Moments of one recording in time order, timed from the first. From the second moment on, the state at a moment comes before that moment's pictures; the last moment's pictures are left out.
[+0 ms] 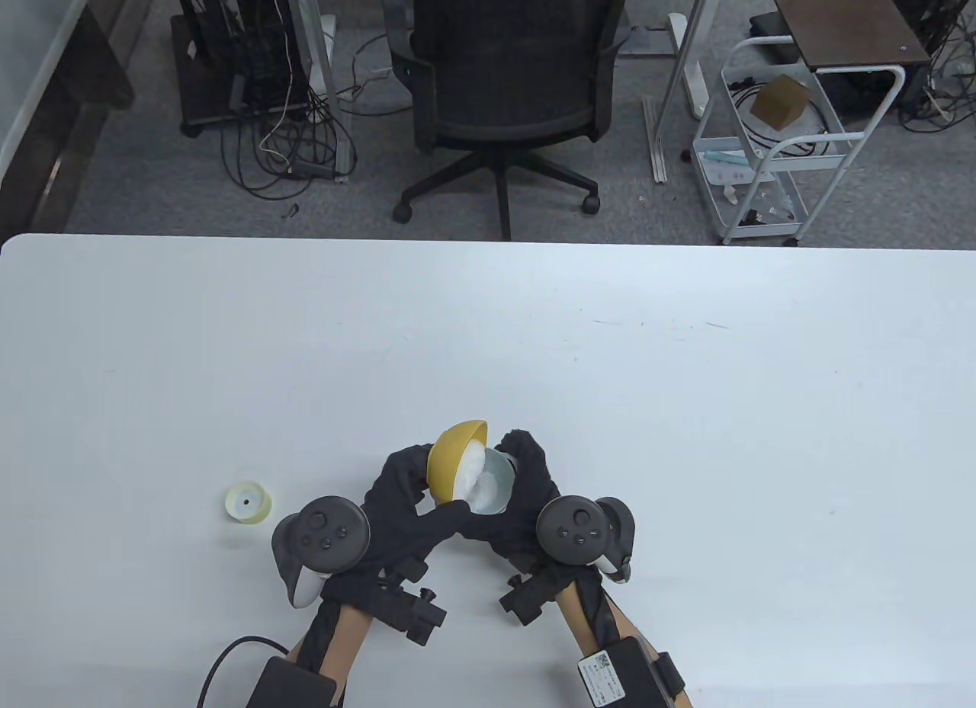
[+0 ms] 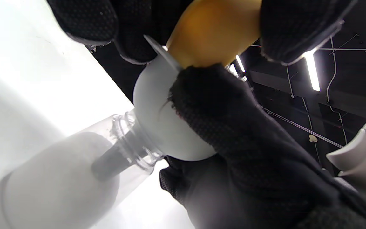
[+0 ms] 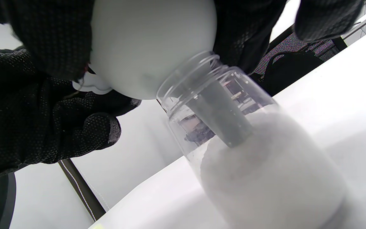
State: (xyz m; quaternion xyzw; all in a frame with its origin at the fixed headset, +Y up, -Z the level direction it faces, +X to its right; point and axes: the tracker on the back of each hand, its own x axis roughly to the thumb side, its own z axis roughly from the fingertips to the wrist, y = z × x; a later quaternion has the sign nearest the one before) left_hand -0.150 -0.725 -0.178 0.04 -0.12 0.49 0.87; right_hand 0.072 -0.746 -0.207 0.22 -0.05 0.89 0.39
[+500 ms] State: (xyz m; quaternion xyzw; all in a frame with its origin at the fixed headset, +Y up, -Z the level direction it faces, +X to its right) left_hand -0.155 -0.728 -0.180 0.03 -0.10 0.52 0.85; right_hand 0.072 -0.746 -0.206 0.22 -0.05 0.89 0.39
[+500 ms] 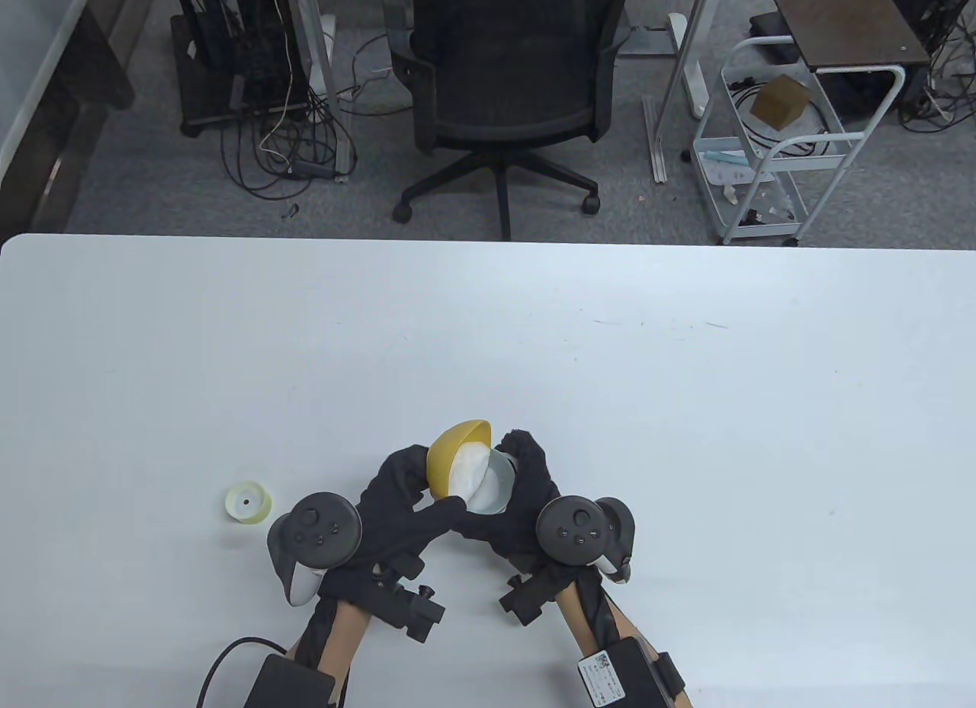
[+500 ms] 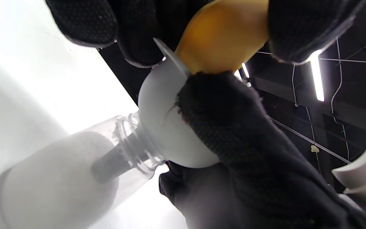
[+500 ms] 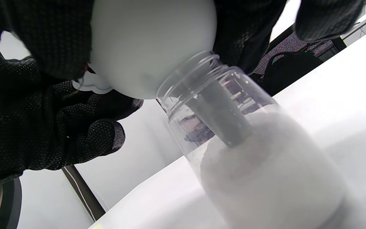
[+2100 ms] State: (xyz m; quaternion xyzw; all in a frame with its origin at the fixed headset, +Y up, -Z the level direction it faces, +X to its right) left_hand -0.243 -0.793 -0.272 -0.10 0.37 0.61 0.70; right_hand 0.072 -0.747 -0.204 0.21 -0.05 0.89 0.39
